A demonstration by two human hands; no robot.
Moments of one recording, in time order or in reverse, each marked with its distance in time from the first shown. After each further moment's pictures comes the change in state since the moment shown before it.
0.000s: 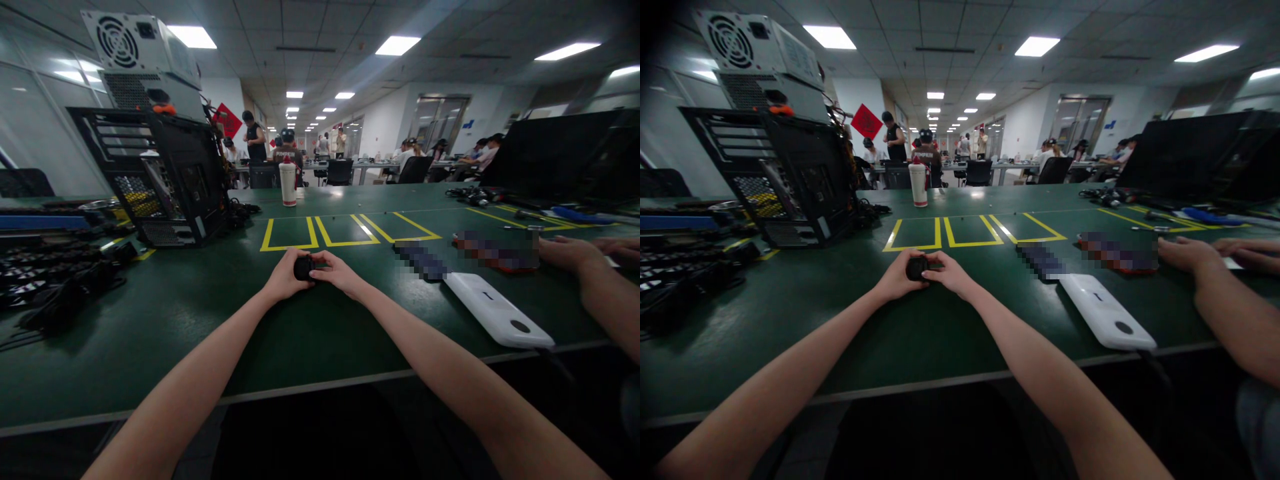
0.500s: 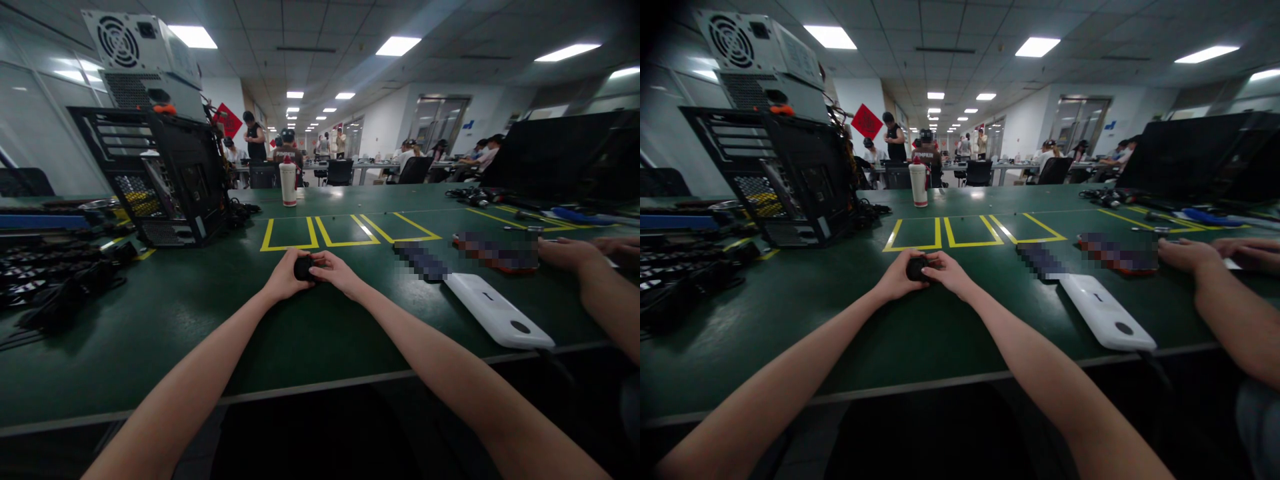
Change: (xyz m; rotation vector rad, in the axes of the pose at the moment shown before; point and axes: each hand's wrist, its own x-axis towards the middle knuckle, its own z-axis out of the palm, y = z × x) left_hand -0.001 -0.001 -0.001 0.012 -0.003 -0.002; right_hand 0.001 0.006 0.001 0.002 0.046 0.056
